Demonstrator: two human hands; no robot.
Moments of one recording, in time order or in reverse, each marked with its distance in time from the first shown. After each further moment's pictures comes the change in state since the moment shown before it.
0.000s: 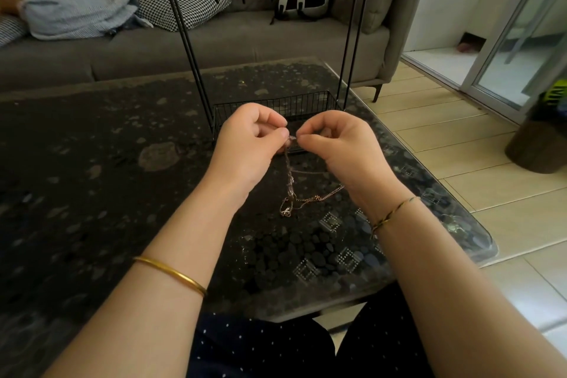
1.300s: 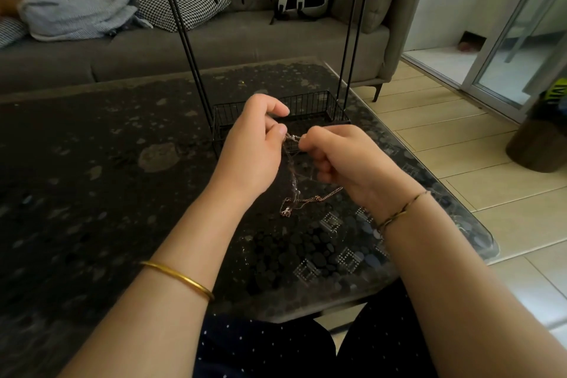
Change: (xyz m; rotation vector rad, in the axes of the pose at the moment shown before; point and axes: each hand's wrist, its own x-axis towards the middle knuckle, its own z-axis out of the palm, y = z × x) left_hand 0.001 -0.002 0.004 0.255 0.010 0.212; right_hand 0.001 -0.004 -0.002 0.157 -0.158 0.287
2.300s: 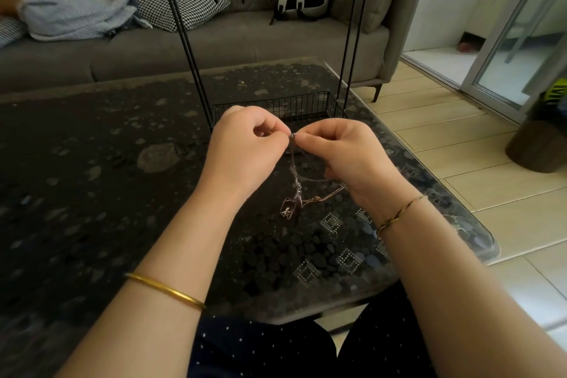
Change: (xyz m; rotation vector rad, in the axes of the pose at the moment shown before) left_hand -0.006 0.012 -0.011 0.077 0.053 -0.140; right_hand -0.002 0.004 -0.001 -0.083 0.084 -0.187
